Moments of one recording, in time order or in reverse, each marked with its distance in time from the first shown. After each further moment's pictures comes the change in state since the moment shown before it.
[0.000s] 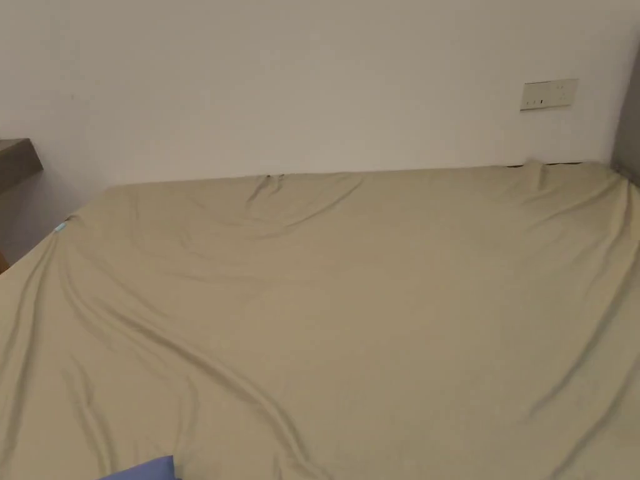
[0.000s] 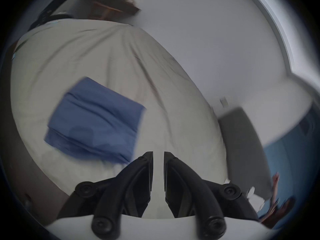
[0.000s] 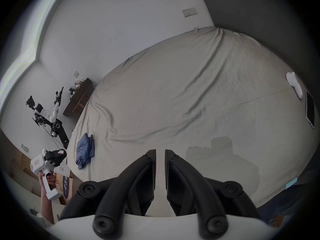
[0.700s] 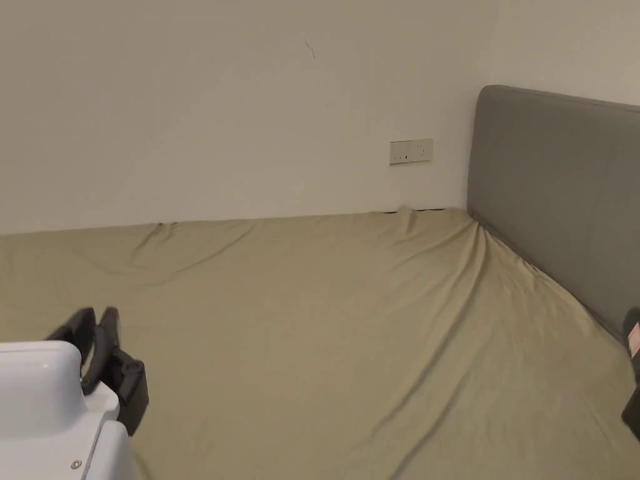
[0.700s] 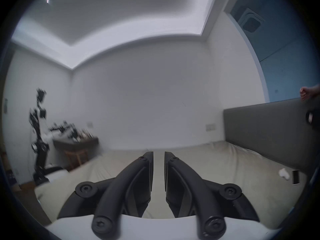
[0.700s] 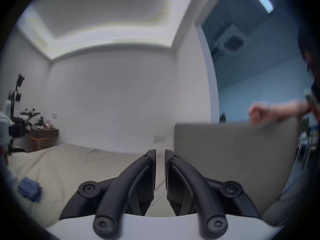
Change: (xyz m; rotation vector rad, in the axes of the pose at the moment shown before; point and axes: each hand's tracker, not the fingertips) left arm 0.313 -0.076 0.032 0.912 0.175 -0.865; right arm -0.019 0.039 0.197 1.124 -0.428 0.454
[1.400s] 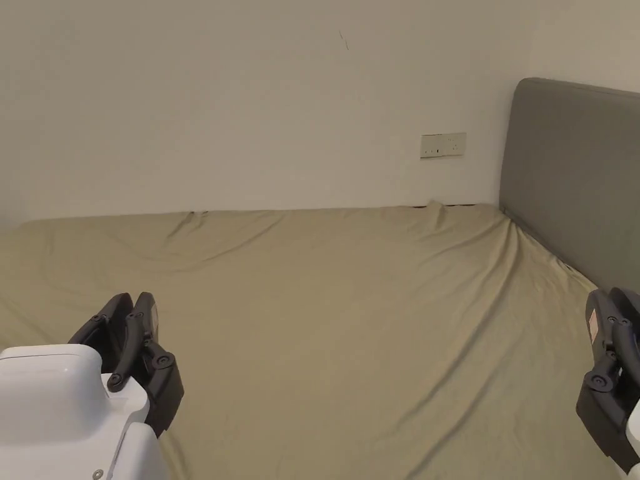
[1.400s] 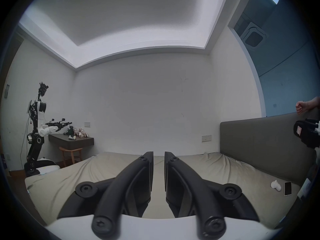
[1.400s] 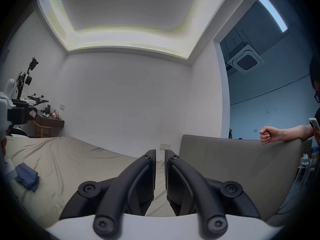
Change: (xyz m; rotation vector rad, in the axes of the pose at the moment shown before) left arm -0.013 -0.014 0.014 0.024 -0.066 0.138; right arm -0.051 -0.007 -0.003 0.003 0.101 0.079
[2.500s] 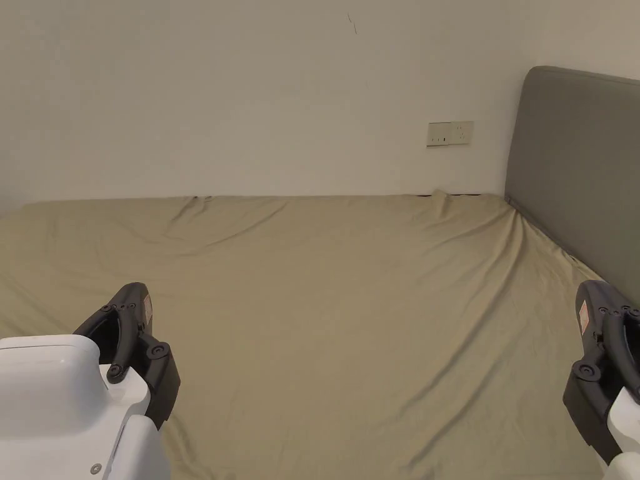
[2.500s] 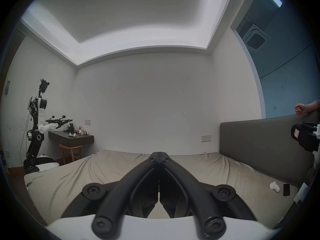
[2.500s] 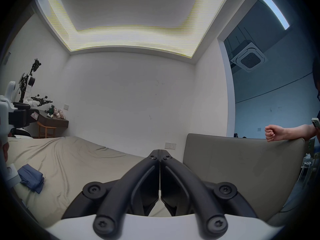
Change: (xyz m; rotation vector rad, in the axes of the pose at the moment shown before) left arm -0.007 -0.002 0.005 -0.005 0.006 0.013; right arm -0.017 0.004 0.001 -0.010 0.034 -0.007
